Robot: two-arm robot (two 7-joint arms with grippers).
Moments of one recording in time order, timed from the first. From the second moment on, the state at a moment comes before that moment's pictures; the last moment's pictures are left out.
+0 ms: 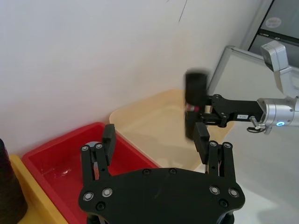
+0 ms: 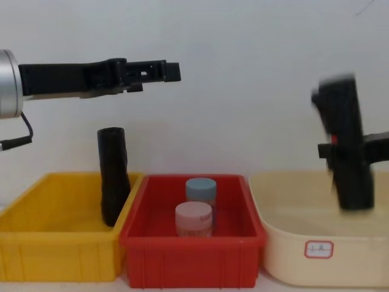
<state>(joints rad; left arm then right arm) -0.41 0.48 0.34 -1.61 -0.76 0.33 -0.53 0.40 0.51 -0.38 -1.48 0.46 0.32 0.33</state>
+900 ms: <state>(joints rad) -0.42 0.48 0.36 -1.59 -0.75 0.33 -0.52 0.40 0.51 -0.39 -1.47 0.45 0.32 0.36</state>
